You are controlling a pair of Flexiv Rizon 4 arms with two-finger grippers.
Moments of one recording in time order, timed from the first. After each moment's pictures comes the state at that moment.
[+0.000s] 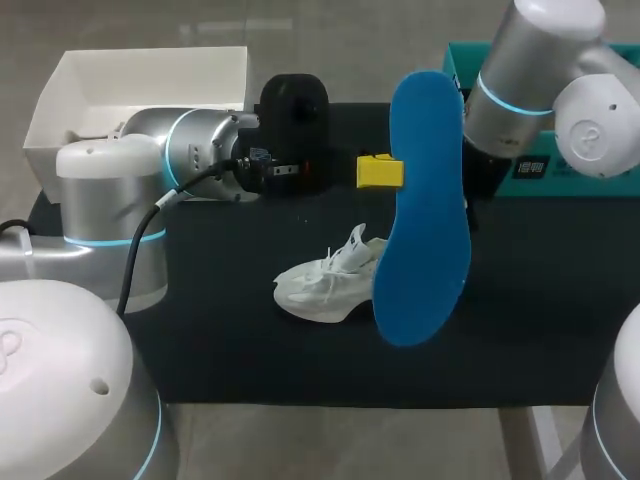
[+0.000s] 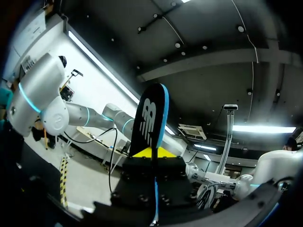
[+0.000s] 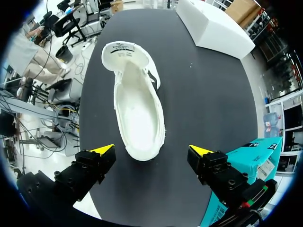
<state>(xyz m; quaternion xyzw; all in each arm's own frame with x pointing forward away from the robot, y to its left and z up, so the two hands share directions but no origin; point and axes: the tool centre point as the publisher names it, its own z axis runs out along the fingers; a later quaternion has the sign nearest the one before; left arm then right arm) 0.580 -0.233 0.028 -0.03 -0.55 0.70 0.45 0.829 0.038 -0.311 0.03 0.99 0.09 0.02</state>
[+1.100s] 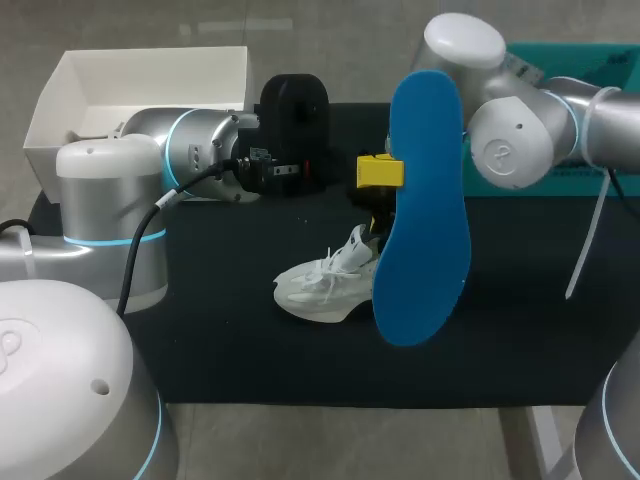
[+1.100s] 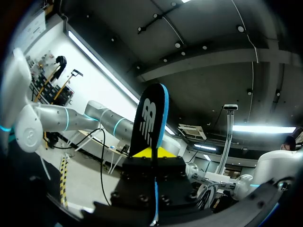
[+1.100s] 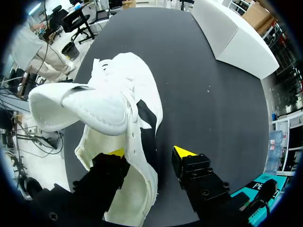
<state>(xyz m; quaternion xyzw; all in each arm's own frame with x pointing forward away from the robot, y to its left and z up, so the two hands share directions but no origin) 0.580 -0.233 0.028 -0.03 -0.55 0.70 0.45 0.849 0.132 -0.375 -0.02 0.99 0.11 0.00</state>
